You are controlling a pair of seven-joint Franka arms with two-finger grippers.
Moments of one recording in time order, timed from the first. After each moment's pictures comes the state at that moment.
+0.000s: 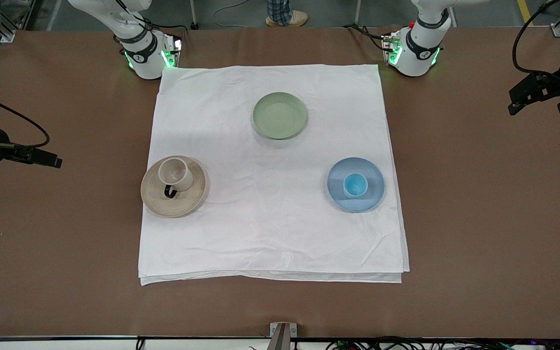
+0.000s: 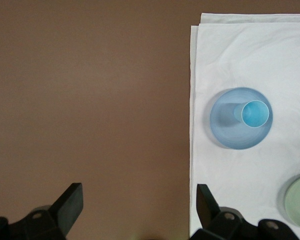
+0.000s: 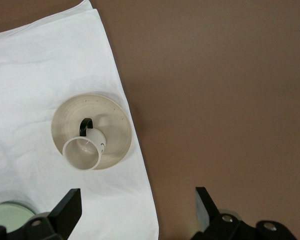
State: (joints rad) left arm -0.01 -0.09 -0.06 -1.56 0.04 1.49 -0.06; right arm -0.02 0.22 -0.02 -1.37 0.04 1.43 0.13
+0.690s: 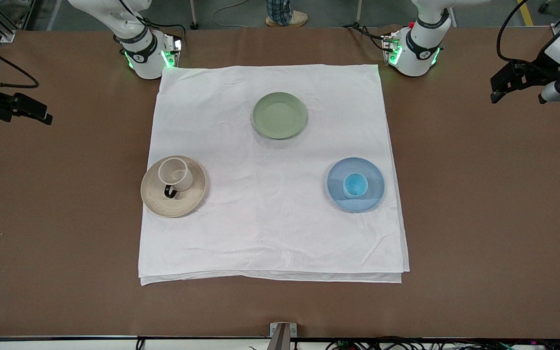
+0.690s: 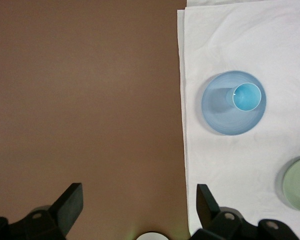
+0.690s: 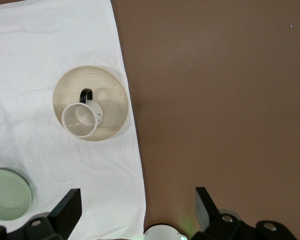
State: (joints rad) left arm -0.05 -0.12 -0.08 -1.62 0.03 1.49 -0.06; right arm -0.02 -0.04 -0.02 -1.58 0.02 1.43 0.05
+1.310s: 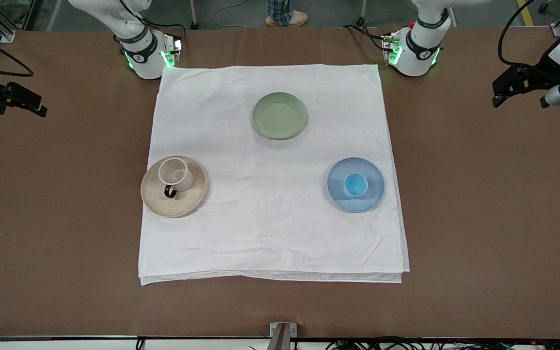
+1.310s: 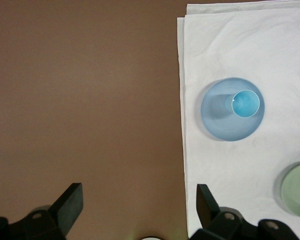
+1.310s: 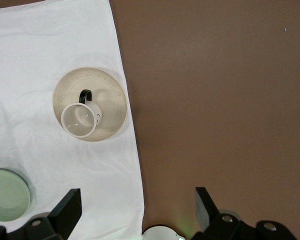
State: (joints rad) left arm -0.04 -0.10 -0.07 -1.59 0.03 1.49 -0.06; right arm -0.02 -0.06 -0.02 -1.60 0.02 1.44 0.04
